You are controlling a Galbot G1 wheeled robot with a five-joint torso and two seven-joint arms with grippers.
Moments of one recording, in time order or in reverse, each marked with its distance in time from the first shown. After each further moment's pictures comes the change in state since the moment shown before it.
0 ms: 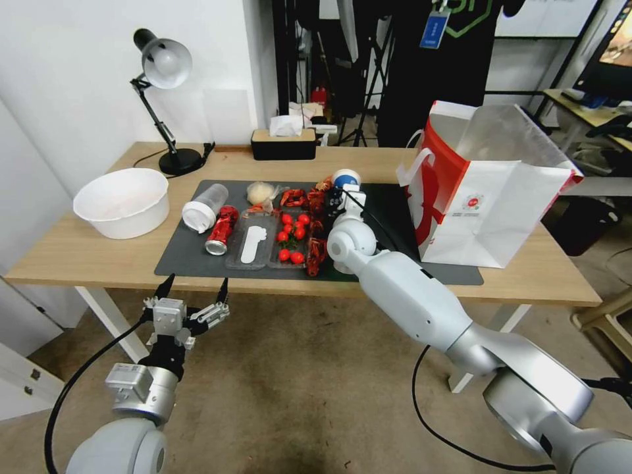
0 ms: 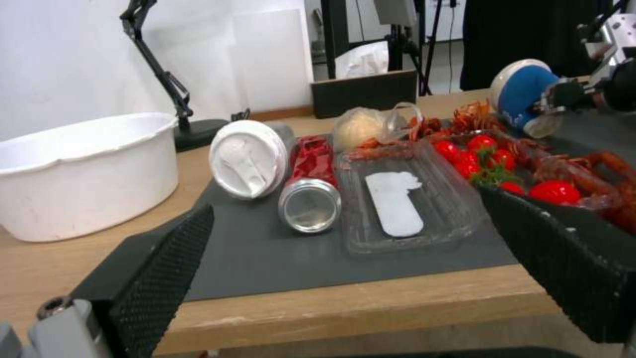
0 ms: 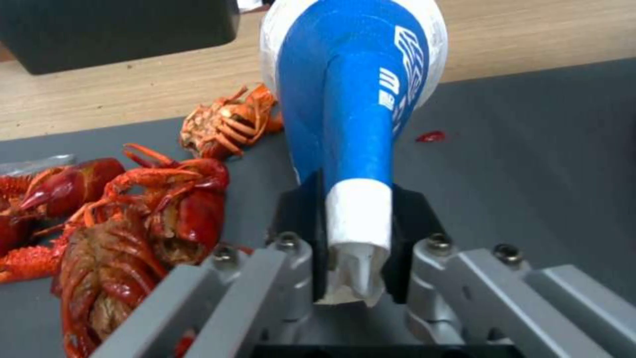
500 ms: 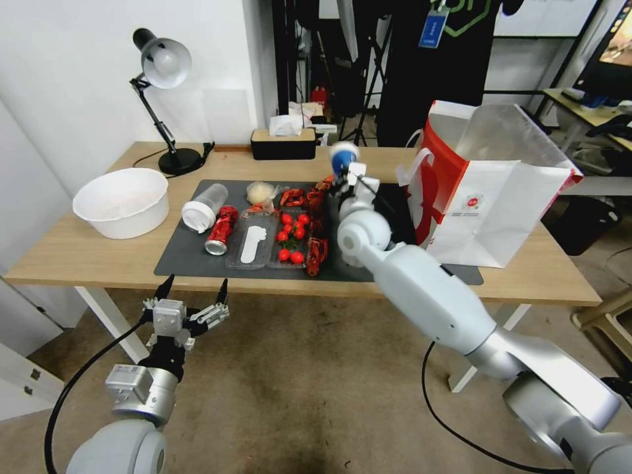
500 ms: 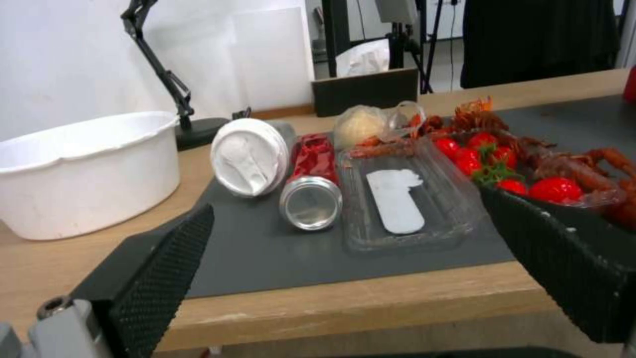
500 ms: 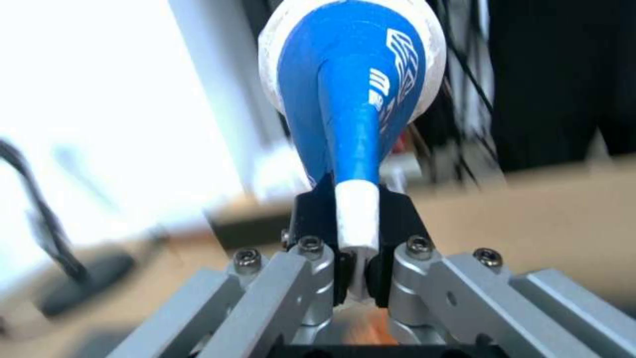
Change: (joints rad) left arm 0.002 -0.002 -0.001 0.000 0.001 -0.002 0.000; right arm -0.003 -0.037 0.011 0.094 -0.003 0.025 -0.008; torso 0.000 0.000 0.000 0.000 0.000
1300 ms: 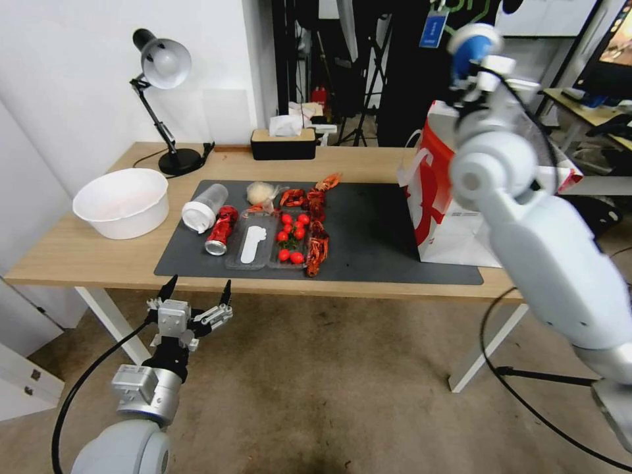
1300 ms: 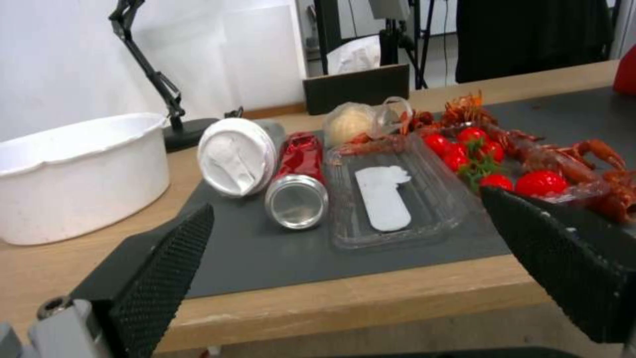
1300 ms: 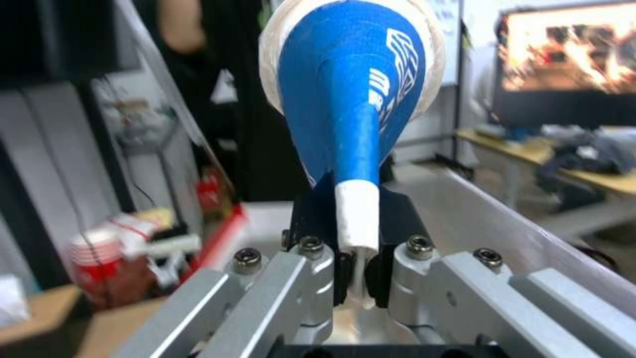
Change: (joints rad) left arm 0.003 -0.012 0.020 -0.002 0.041 0.000 0.000; right arm 0.007 -0.343 0.403 0.495 -0.023 -0.264 0.126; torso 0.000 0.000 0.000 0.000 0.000
